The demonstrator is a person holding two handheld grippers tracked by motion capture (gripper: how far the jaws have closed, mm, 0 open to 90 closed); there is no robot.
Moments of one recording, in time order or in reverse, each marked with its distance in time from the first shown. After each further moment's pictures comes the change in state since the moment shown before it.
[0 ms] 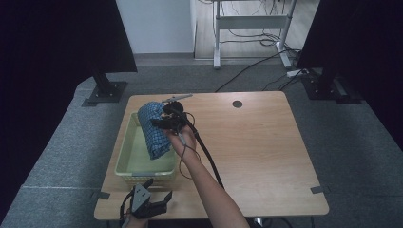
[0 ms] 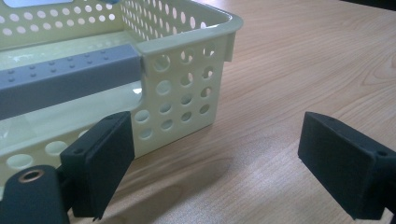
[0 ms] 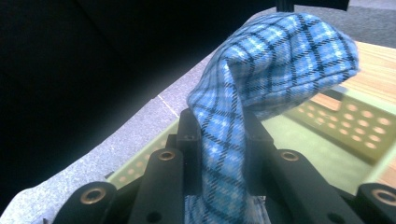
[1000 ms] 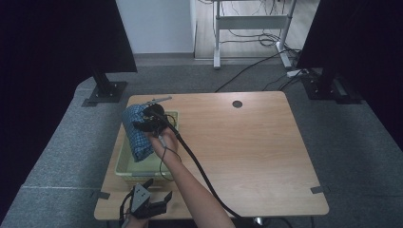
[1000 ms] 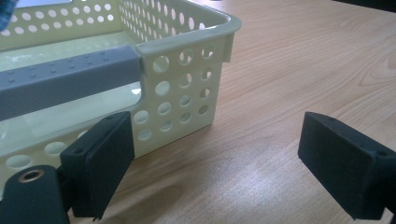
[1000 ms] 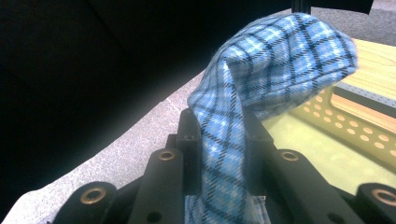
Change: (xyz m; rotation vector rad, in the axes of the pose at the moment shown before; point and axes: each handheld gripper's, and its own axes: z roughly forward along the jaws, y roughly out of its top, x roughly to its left) left arm 0.001 0.000 0.000 -0.004 -0.006 -0.001; right arm 0.030 0.006 0.045 -0.002 0.018 -0.011
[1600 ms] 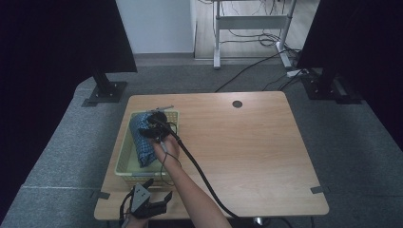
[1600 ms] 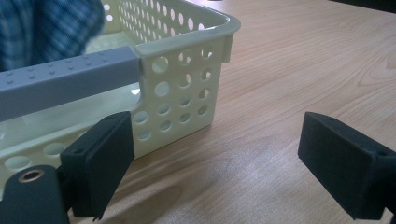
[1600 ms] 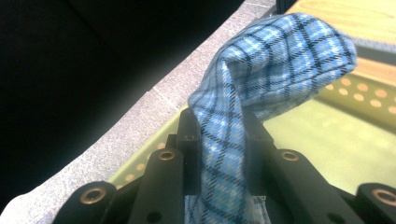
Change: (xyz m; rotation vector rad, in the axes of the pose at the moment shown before) left arm 0.000 0.000 0.000 -0.001 -0.004 0.001; right arm -0.022 -0.033 0.027 0.049 -0.055 0.071
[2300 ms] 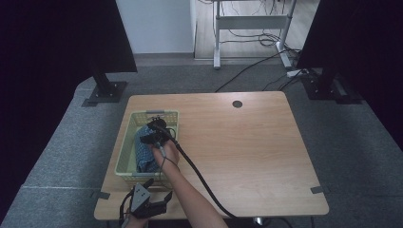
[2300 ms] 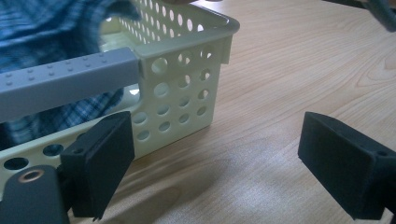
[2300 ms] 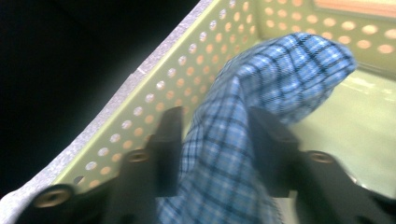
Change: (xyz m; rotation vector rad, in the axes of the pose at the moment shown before) left arm 0.000 0.000 0.000 0.000 -0.005 0.001; right arm -0.012 -0.020 0.027 0.095 -0.070 0.058
